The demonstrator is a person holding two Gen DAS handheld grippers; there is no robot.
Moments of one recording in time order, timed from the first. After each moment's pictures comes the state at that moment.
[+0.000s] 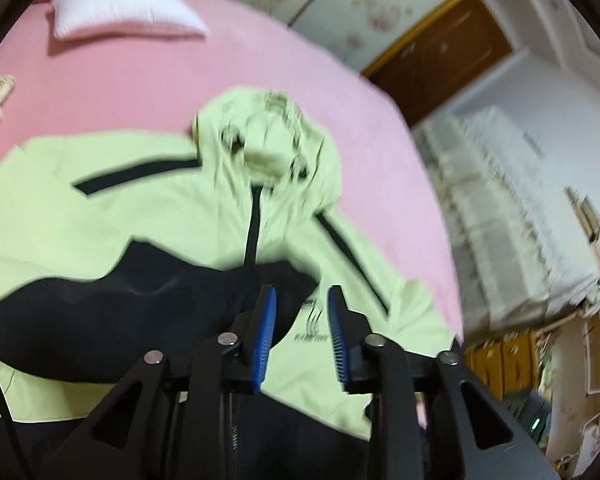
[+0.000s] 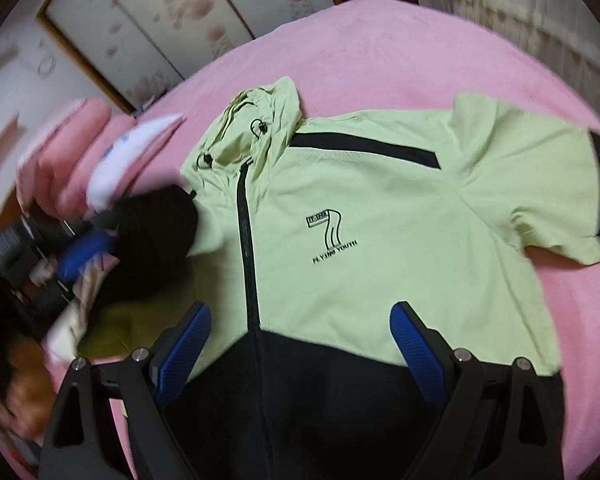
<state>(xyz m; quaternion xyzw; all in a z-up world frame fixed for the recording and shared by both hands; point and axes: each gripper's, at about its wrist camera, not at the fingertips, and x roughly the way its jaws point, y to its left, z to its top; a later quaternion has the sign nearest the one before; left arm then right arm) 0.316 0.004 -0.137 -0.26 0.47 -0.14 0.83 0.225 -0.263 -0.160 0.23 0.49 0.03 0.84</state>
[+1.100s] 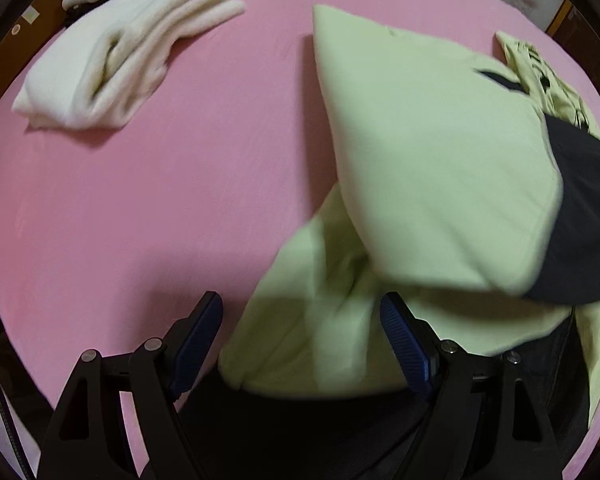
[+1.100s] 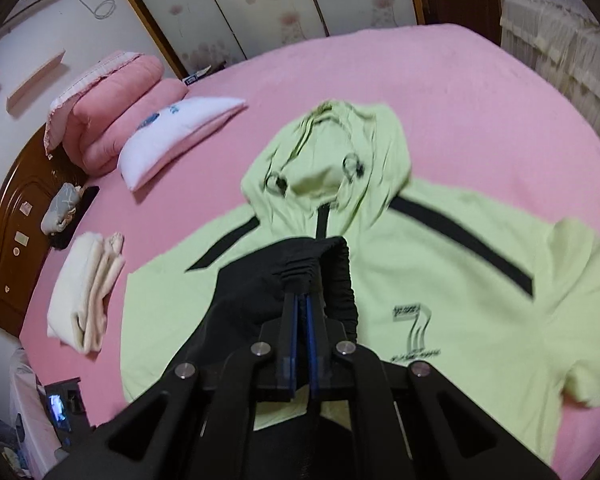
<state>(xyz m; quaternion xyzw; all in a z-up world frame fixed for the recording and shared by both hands) 0.226 0.212 -0.279 -0.13 0.60 0.16 0.77 0.332 -0.181 -0.117 0.11 0.48 0.11 0.86</state>
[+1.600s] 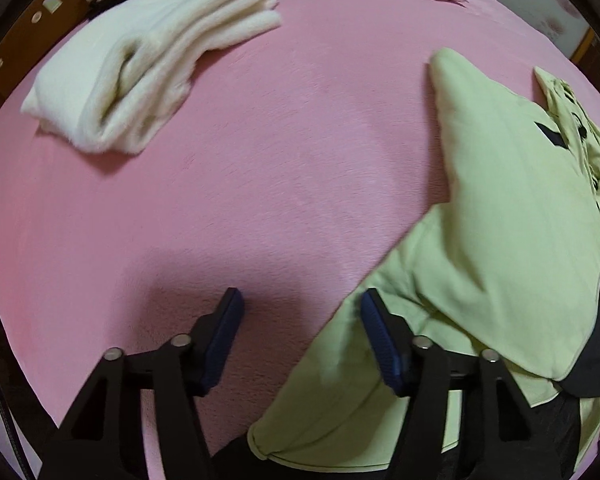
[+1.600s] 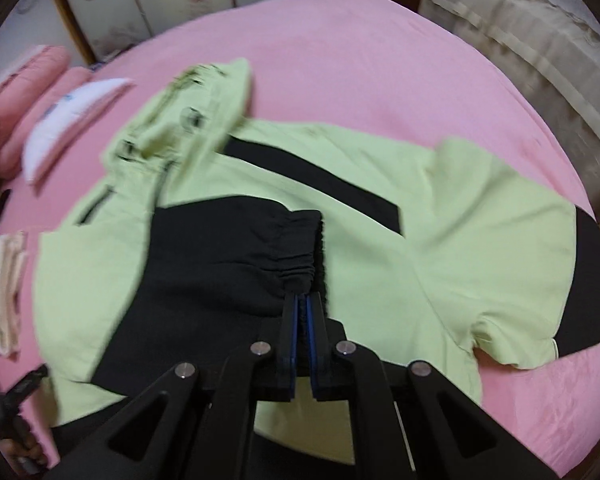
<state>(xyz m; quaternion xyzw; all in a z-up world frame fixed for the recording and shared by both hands) 0.231 0.270 -0.282 -0.16 0.58 0.21 0.77 0.306 -0.274 -0.185 0.07 0.55 -0.05 0.83</state>
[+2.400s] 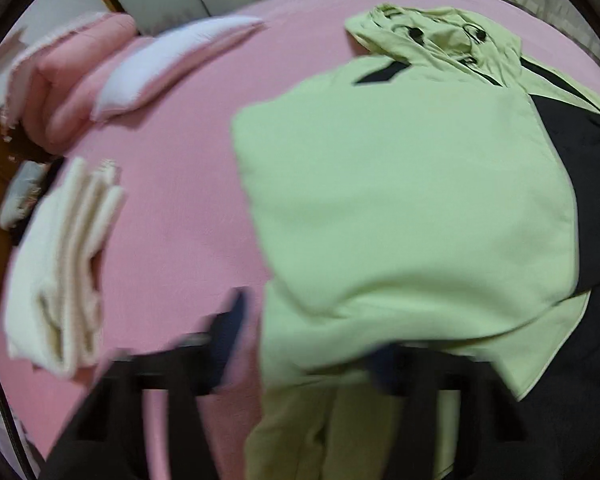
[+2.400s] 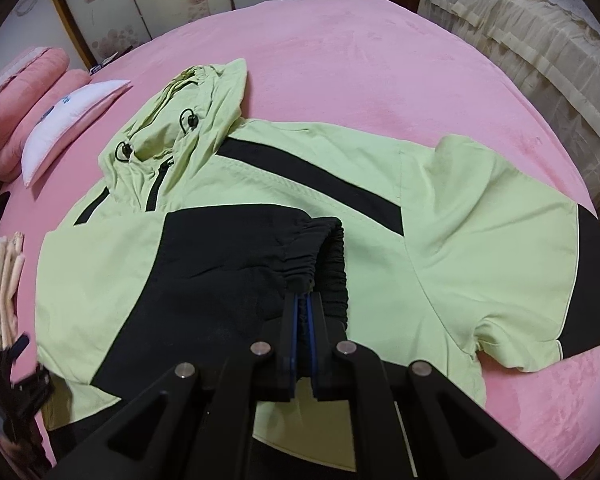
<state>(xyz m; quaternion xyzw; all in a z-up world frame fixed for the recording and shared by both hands) 0.279 0.161 -0.263 0.14 0.52 0.01 0.84 0.309 -0.268 -0.183 0.08 0.54 -0.04 0.84</state>
